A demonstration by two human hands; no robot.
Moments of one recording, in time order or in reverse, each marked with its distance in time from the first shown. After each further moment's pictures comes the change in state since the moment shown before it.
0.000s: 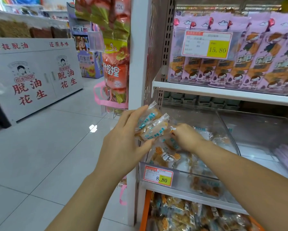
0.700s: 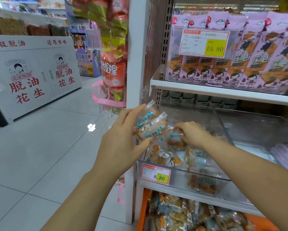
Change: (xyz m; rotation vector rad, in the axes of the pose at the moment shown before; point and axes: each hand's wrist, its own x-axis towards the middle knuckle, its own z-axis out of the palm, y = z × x) left_hand 0.001 -0.004 0.003 -0.002 0.005 0.005; right_hand -0.010 0.021 -0.011 0.058 -0.088 0.151
